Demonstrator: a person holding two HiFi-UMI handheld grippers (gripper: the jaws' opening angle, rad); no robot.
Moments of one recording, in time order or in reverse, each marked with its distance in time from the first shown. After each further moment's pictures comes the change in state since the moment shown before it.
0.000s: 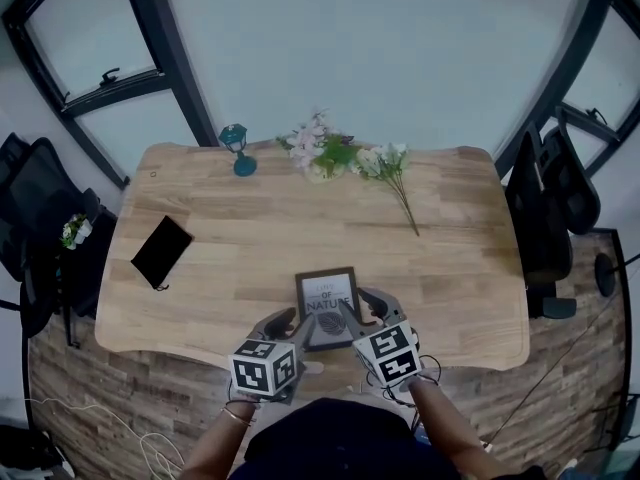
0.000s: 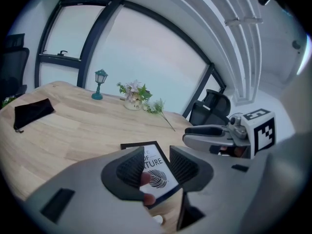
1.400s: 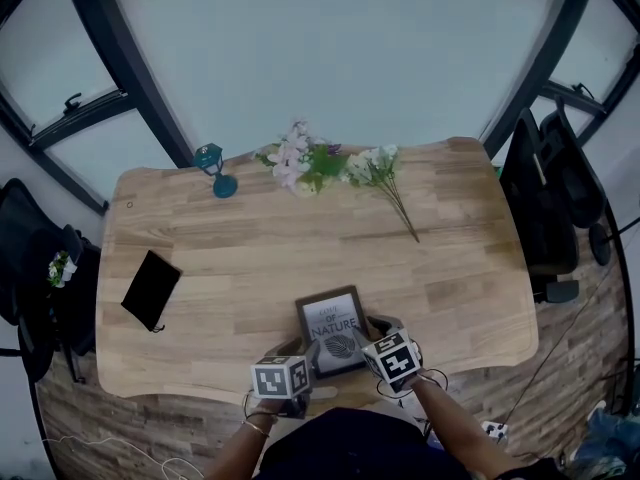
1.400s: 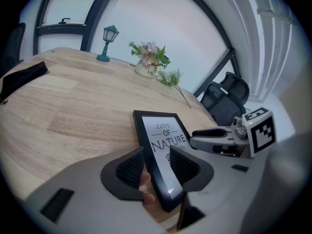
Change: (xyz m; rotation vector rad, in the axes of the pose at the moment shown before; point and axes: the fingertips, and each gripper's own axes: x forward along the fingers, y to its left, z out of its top) left arm 0.071 0.056 -0.079 -0.128 0.293 -0.006; right arm 0.061 -0.028 -0.122 0.205 0.358 -0.038
